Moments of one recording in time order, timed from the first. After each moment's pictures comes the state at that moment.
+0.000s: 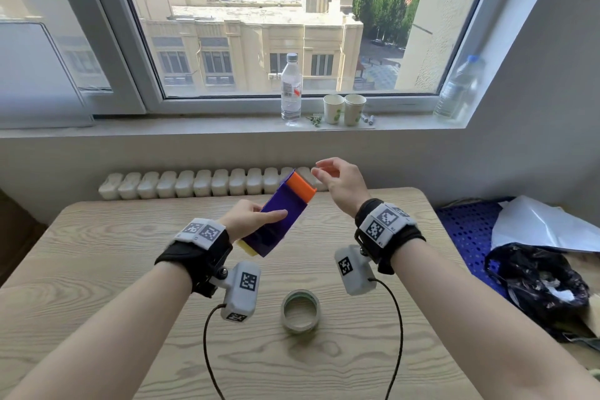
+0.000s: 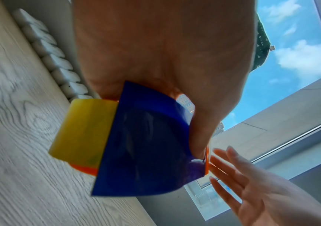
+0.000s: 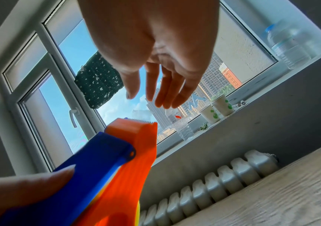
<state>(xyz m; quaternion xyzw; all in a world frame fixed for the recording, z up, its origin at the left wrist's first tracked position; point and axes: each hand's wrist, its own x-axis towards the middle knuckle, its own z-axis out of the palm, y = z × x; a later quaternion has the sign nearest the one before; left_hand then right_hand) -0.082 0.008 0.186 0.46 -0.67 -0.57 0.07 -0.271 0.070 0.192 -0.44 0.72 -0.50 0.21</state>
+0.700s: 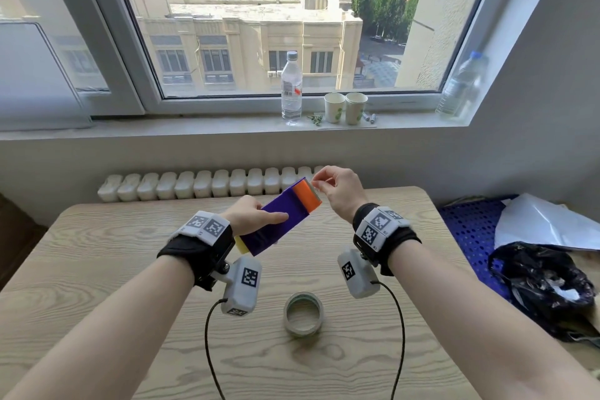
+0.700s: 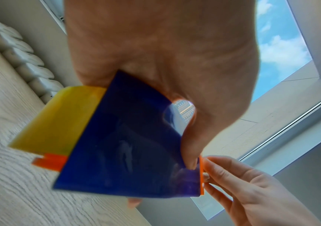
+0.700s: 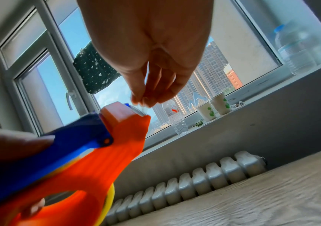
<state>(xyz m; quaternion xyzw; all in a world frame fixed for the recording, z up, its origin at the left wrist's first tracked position) -0.089 -0.011 0.191 0.47 -0.73 -0.50 0.01 -0.272 0.064 0.181 -0.50 0.74 -0.42 0.16</state>
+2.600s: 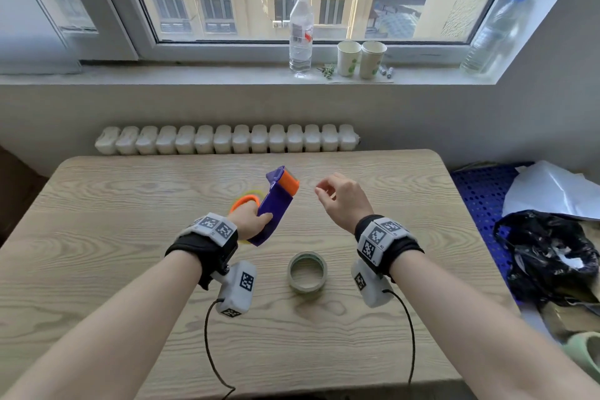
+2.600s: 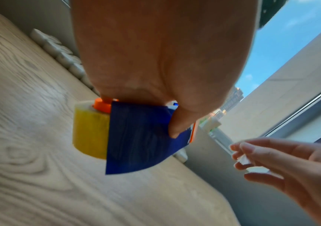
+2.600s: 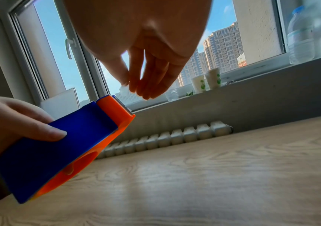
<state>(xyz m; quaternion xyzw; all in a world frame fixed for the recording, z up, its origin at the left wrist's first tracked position) -0.070 -0.004 0.093 0.51 -0.76 -0.39 -0.06 -0.252 0.091 0.100 -0.54 0.77 -0.31 0.16</state>
